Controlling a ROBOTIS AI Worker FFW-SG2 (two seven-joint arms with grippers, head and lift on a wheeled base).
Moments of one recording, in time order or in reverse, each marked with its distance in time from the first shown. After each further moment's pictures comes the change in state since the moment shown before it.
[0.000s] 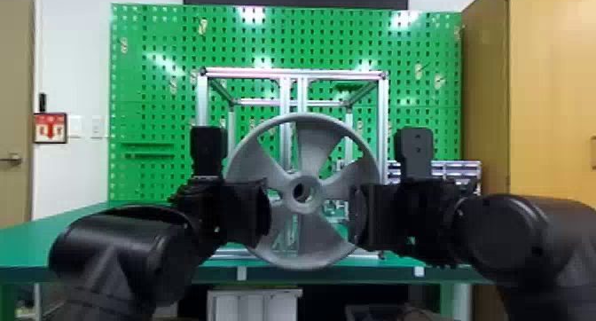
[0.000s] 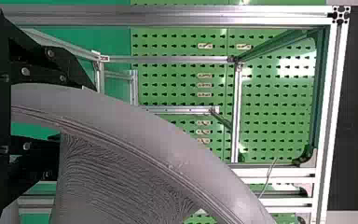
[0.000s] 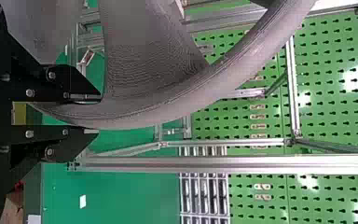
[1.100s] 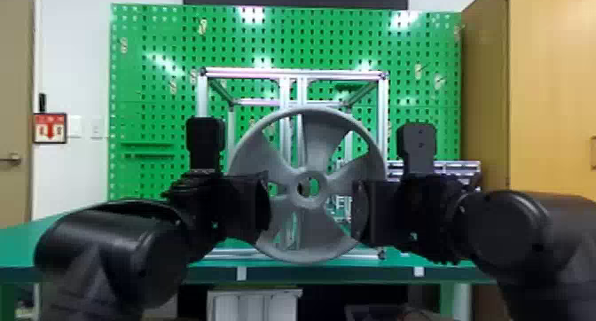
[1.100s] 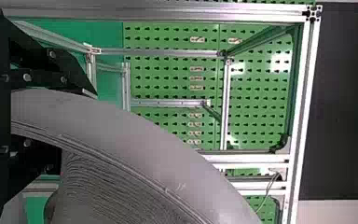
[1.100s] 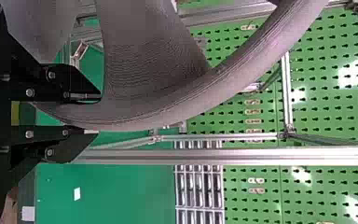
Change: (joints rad) left arm 0.020 0.019 -0.002 -0.092 0.054 0.036 0.003; right arm -0.005 0.000 0.001 -0.016 0.017 0.001 -0.013
